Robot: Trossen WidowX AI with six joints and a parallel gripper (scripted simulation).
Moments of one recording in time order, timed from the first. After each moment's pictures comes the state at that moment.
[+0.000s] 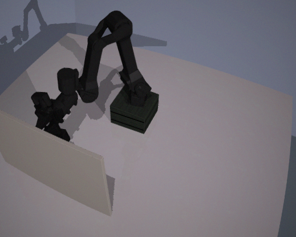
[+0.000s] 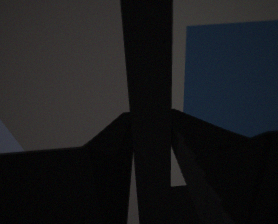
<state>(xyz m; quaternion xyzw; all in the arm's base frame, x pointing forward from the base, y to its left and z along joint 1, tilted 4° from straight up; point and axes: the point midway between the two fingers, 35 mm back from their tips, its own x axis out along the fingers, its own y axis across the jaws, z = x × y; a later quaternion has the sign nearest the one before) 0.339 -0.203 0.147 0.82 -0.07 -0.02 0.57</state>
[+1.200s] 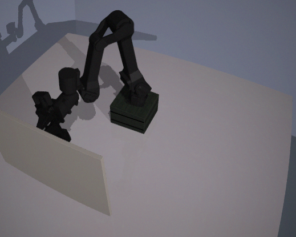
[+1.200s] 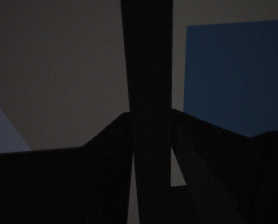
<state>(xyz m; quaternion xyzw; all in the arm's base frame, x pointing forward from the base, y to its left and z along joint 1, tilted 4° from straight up) 0.339 -0.199 0.150 0.81 -0.07 -0.02 0.58</state>
